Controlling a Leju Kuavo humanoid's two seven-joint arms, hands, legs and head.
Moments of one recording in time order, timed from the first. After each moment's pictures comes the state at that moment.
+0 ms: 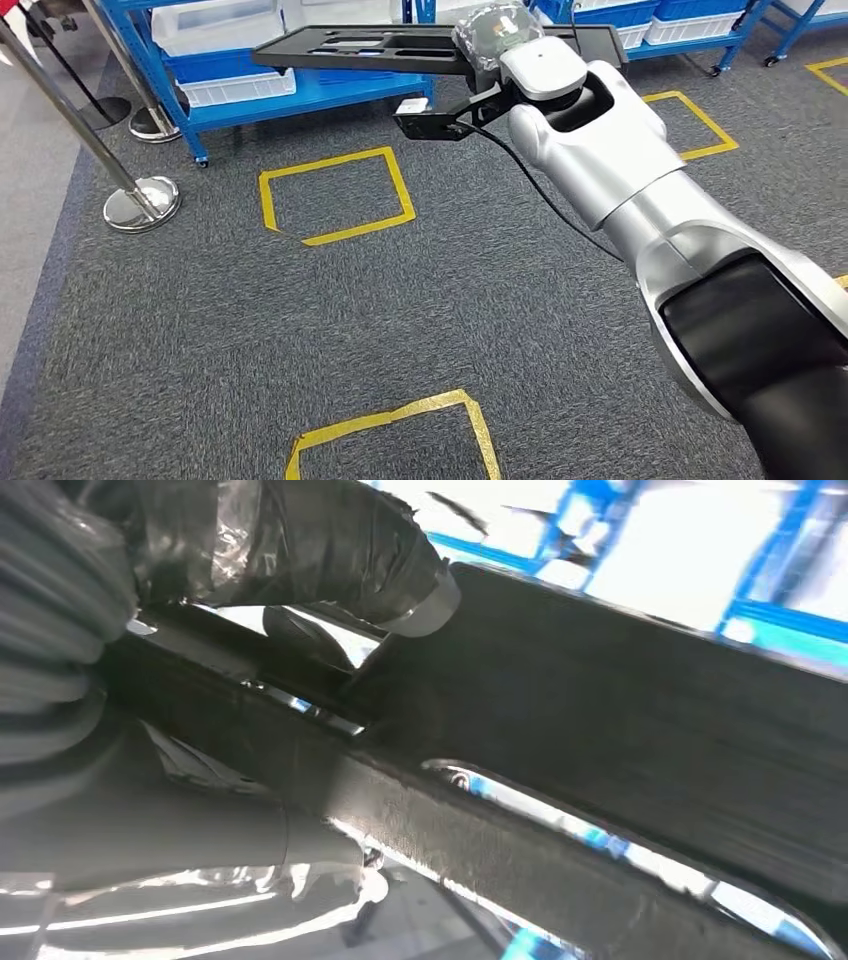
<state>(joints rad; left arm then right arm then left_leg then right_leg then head) -0.14 -0.24 1.35 -0.21 -1.04 0.08 -0.25 -1.48 0.09 0.71 -0.56 1.16 0.29 -0.04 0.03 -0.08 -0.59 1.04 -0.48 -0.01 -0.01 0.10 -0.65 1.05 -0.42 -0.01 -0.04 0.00</state>
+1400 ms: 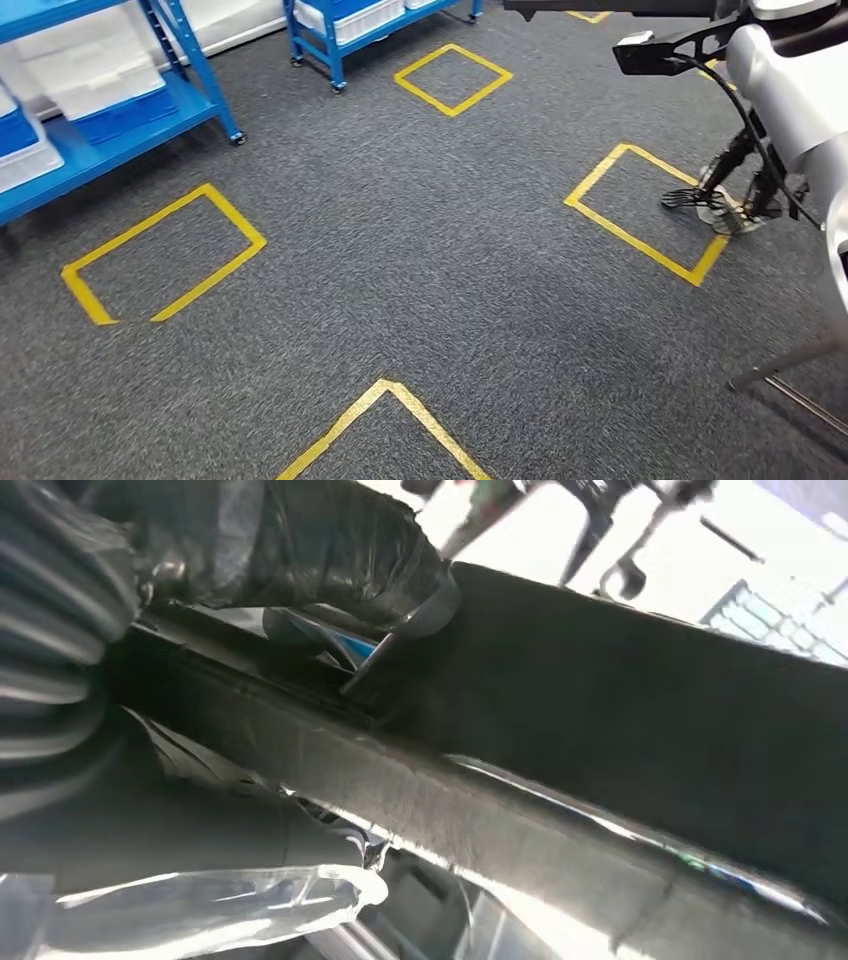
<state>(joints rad) -0.14 -0.24 1.35 -0.21 -1.02 0.09 -0.26 -1.66 -0.25 0.73 -0.39 1.34 0.38 -0.02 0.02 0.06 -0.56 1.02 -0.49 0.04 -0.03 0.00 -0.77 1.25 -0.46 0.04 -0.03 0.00</state>
